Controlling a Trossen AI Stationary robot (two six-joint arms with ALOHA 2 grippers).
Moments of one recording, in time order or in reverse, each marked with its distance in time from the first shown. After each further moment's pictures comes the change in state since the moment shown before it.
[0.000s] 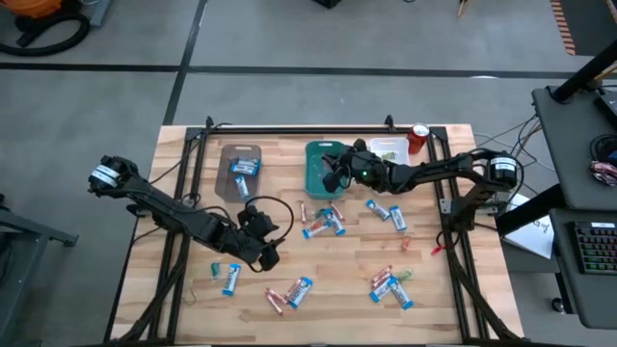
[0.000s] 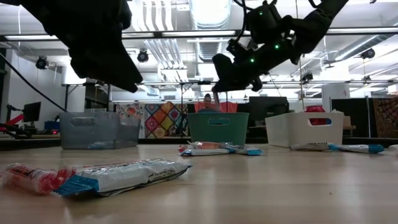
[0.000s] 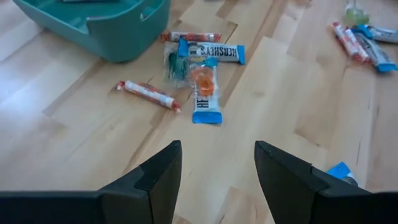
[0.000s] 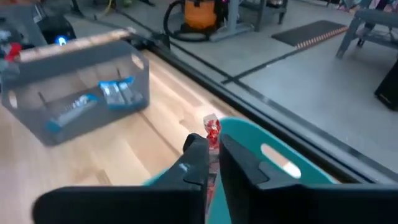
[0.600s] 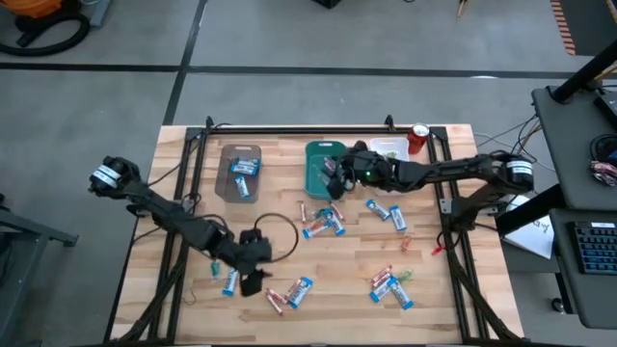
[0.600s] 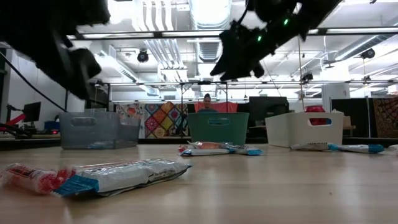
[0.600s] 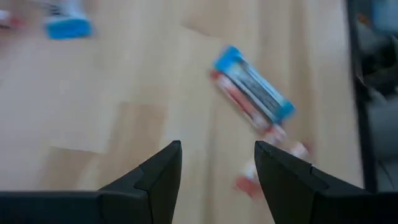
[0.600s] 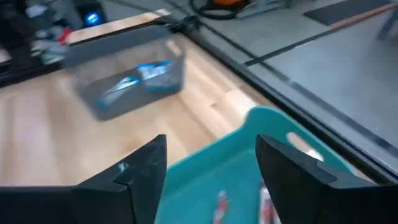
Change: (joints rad) left arm -0.089 0.013 0.007 -0.013 0.432 0.102; right arm 0.062 -0.135 0.079 -0.312 -0.087 0.048
